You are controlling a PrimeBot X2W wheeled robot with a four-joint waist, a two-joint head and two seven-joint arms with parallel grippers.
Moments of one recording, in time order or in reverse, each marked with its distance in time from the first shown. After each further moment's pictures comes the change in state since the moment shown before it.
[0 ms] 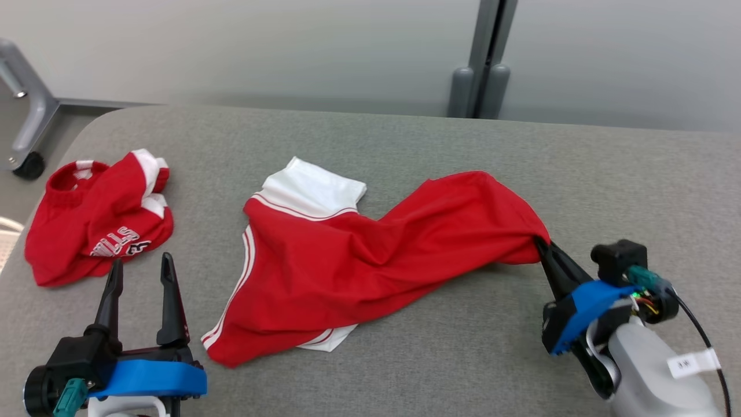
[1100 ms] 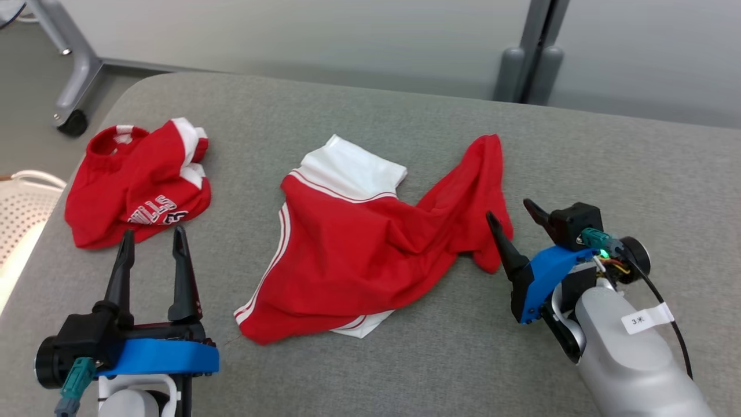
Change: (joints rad) left arm -0.045 0.013 -0.054 -0.032 -0.034 0.012 0.000; right arm -0.093 0.097 -0.074 0.017 -0.218 0.000 0.075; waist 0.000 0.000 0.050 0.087
